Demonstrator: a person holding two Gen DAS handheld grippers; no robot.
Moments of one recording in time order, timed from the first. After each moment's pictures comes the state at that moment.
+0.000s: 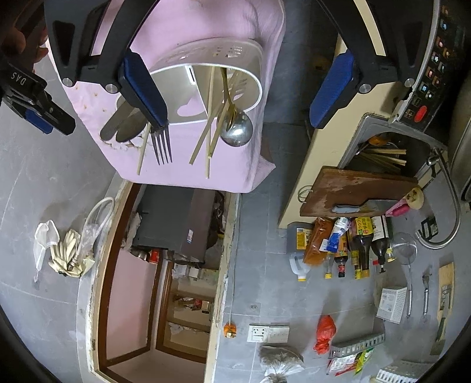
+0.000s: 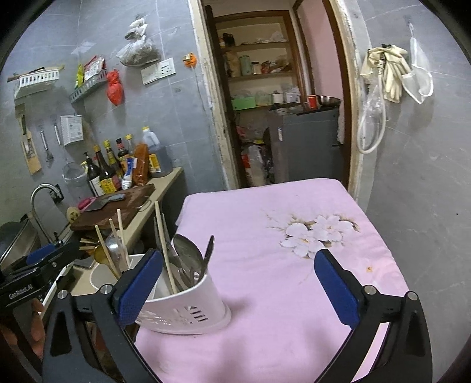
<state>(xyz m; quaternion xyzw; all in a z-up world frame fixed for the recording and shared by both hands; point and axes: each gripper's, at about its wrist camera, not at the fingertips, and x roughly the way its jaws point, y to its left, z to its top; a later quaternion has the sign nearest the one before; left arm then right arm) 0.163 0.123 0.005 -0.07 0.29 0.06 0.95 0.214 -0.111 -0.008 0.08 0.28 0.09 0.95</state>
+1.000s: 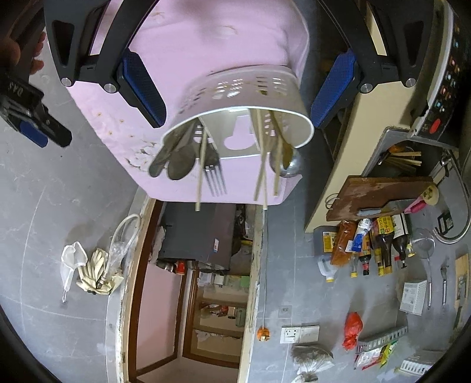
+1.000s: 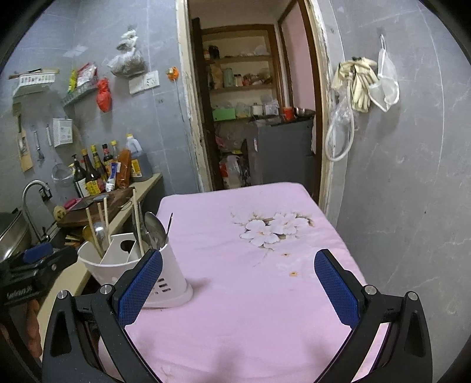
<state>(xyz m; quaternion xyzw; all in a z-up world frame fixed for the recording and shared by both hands) 0.126 0.063 -0.003 -0.05 0.30 0.01 0.95 0.144 -0.173 -0.003 0.05 0.25 0.05 0.97</state>
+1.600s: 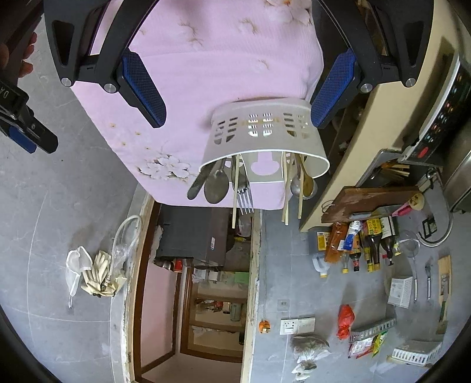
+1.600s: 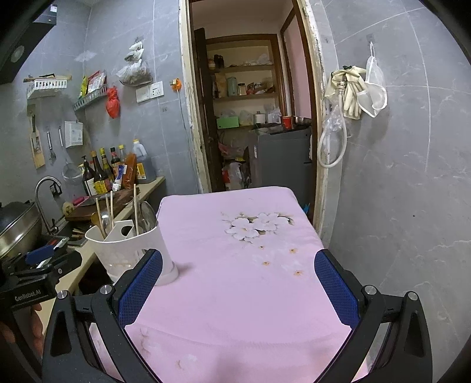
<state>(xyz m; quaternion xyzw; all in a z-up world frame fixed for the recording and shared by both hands) 0.067 0.002 -0.006 -0.05 0.28 0.05 0.96 0.094 -0.236 0.001 0.06 0.23 0.07 0.97</state>
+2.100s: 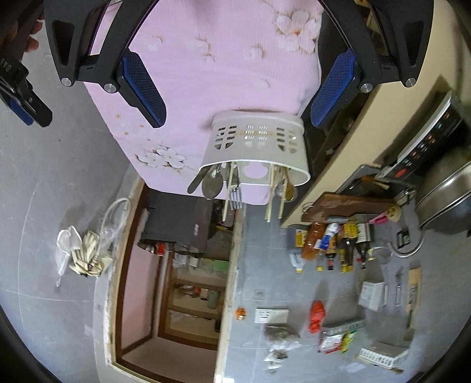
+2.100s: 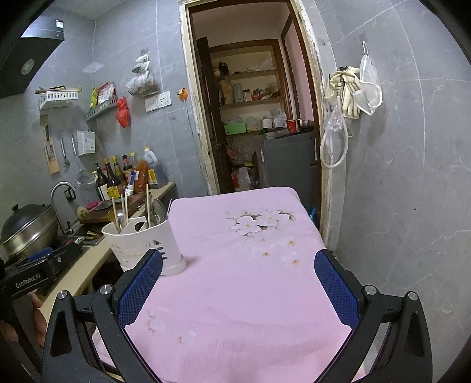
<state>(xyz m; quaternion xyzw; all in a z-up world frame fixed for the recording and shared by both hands) 0.018 -0.016 0.001 -0.08 0.25 0.10 0.96 0.053 -0.260 -0.008 0.08 0.21 0.09 0.97</state>
